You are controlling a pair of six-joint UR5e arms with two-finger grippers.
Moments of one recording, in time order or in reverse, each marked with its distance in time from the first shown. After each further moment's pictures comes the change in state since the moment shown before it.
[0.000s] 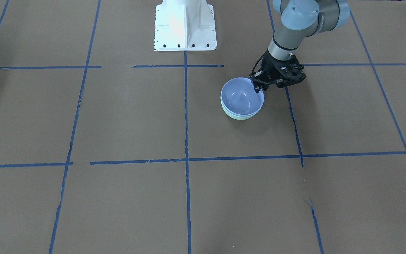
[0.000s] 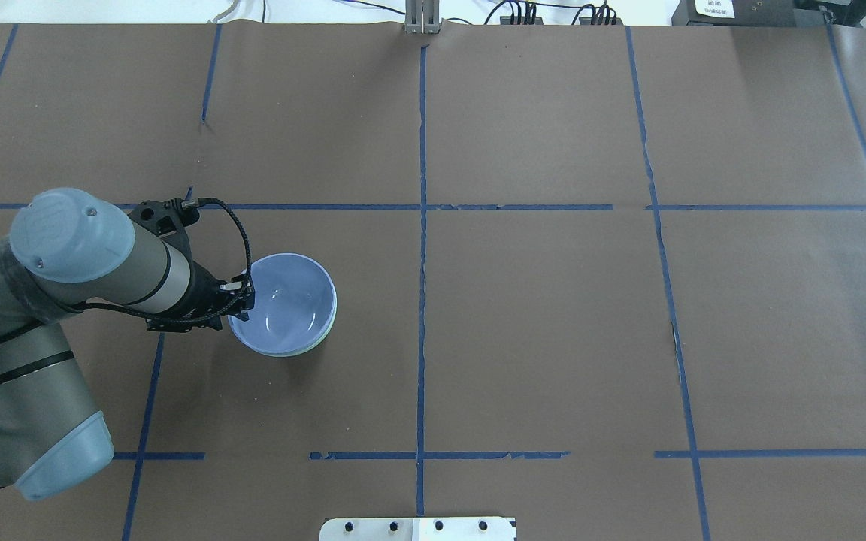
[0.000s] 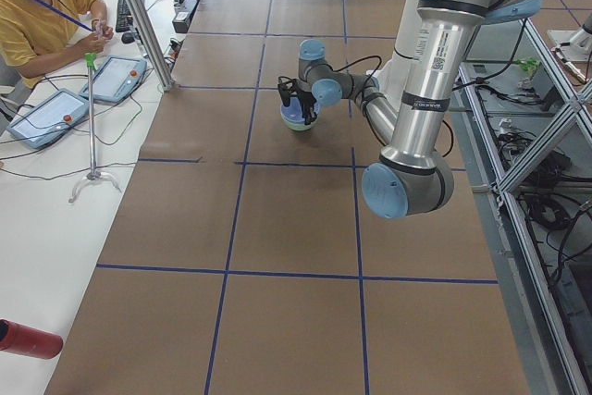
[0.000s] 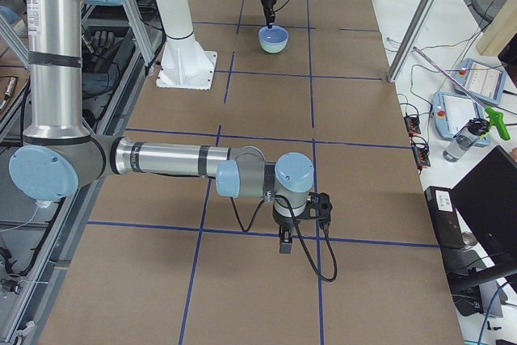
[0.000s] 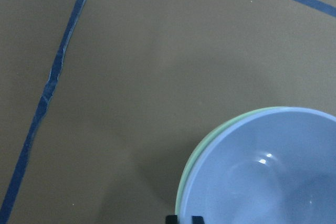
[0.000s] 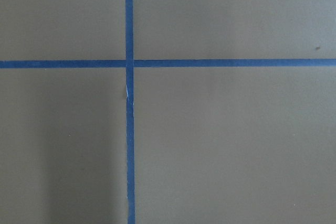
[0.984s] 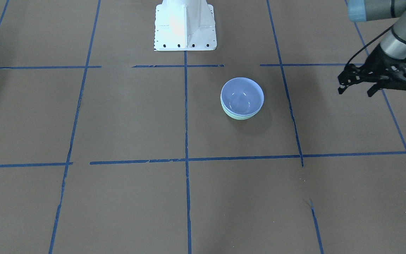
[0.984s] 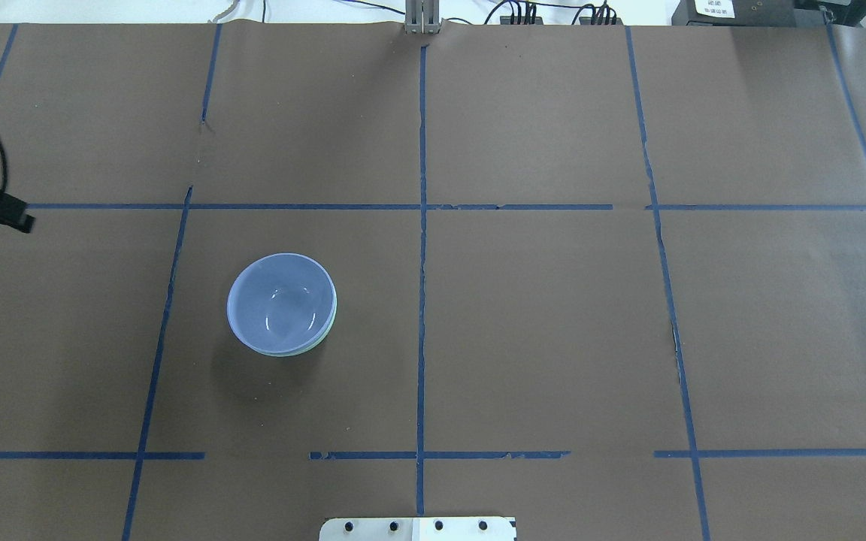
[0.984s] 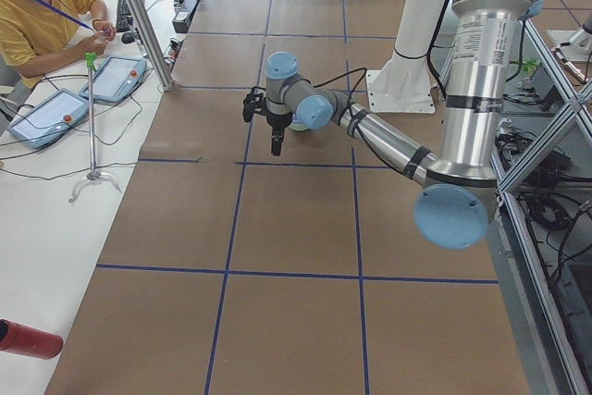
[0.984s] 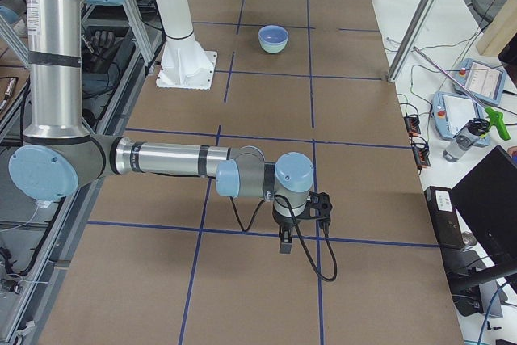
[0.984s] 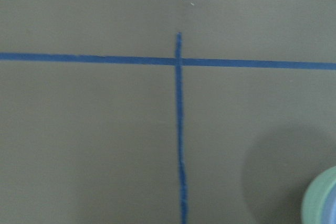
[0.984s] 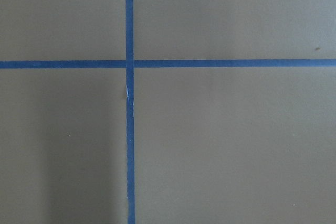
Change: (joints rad) left arm -0.572 0.276 -0.008 0.041 -0.280 1.061; right arm 0.000 0.000 0.000 0.000 -0.001 0.000
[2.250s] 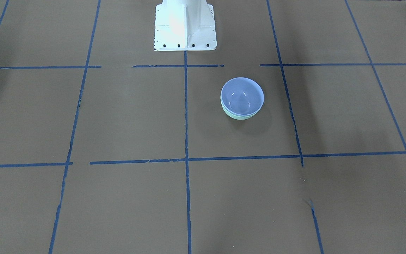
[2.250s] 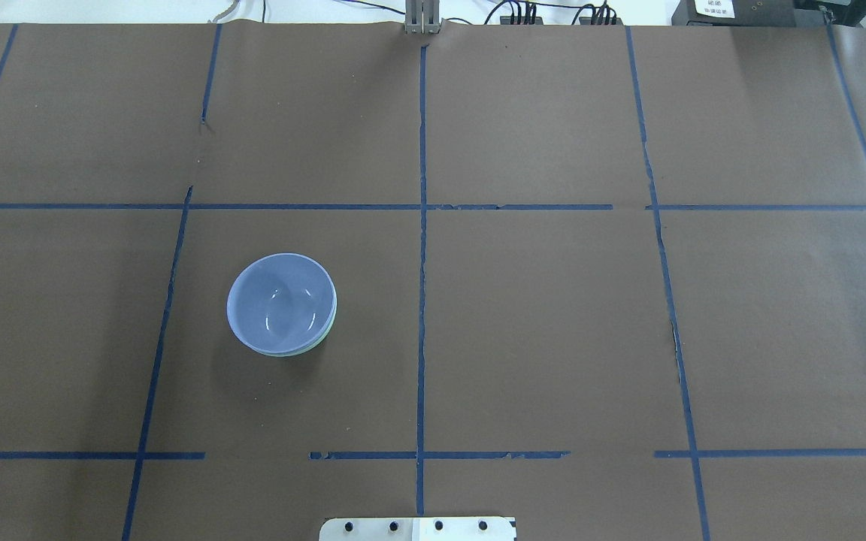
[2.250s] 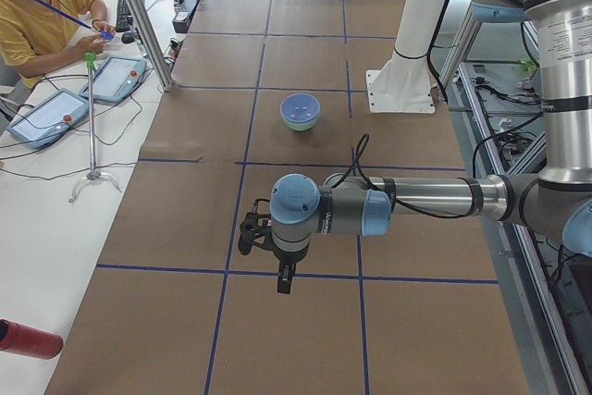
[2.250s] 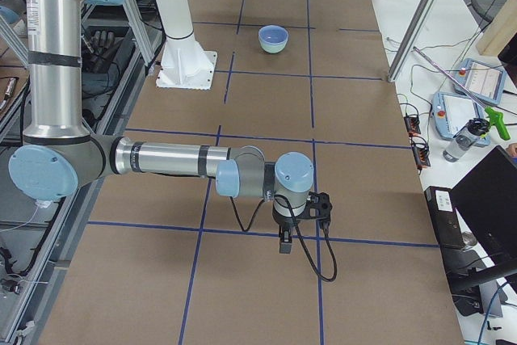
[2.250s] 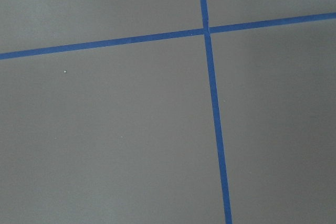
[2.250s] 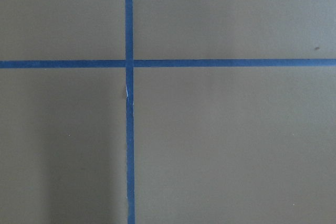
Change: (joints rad) left arm -0.489 0.199 0.202 0.073 -0.128 0.594; right arm 0.000 0.000 0.000 0.000 0.000 0.000
